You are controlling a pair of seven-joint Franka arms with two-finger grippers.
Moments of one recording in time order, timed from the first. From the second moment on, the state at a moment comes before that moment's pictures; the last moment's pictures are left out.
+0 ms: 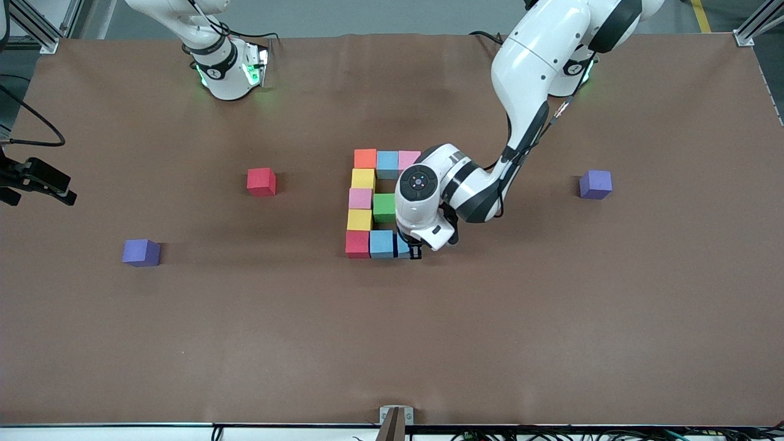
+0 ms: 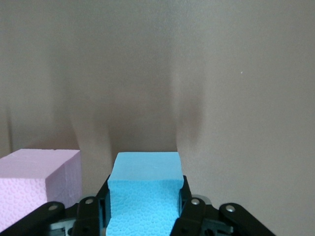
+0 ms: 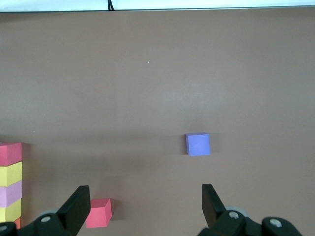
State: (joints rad) left arm -0.62 0.83 -0.14 -1.41 0.14 2.26 -2.40; right arm -0.03 0.09 -0.05 -1.49 0.02 1.67 -0.06
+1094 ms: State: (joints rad) left arm -0.64 0.84 -0.13 -1.39 0.15 2.26 -2.40; right arm -0.03 0.09 -0.05 -1.49 0.02 1.67 -0.06
